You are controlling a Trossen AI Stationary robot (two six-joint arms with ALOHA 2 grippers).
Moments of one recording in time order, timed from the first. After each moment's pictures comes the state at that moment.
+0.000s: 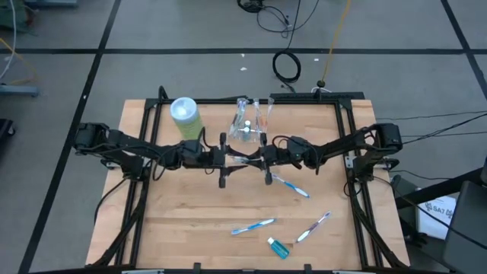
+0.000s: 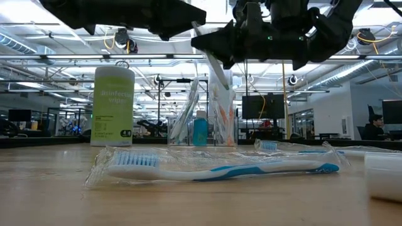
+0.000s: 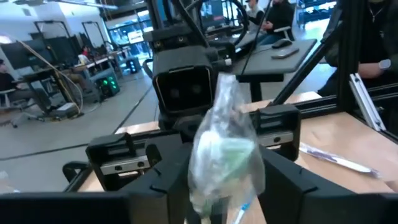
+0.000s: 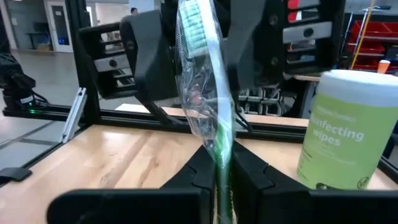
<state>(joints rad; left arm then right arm) -0.06 1.44 0.71 0.71 -0.05 0.22 -0.05 1.68 0.69 1.05 -0.18 -0.04</state>
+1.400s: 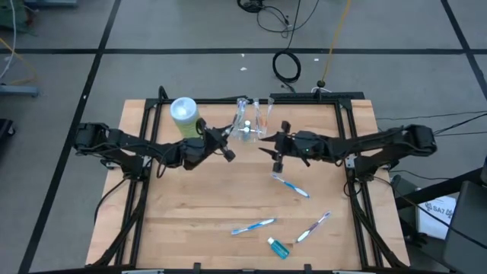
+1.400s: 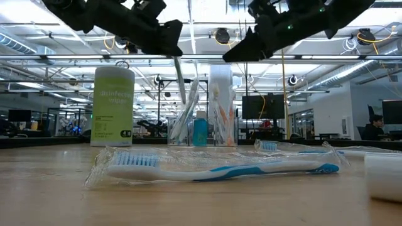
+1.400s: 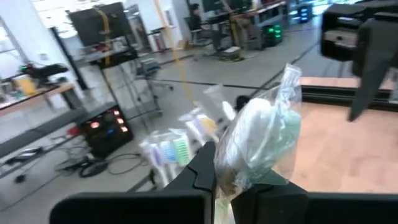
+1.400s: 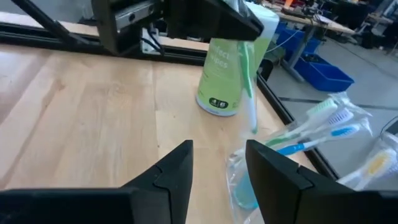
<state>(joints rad) -0.02 1.44 0.71 0.62 -0.79 0.15 -0.05 1.31 0.70 0.34 0.21 -0.16</state>
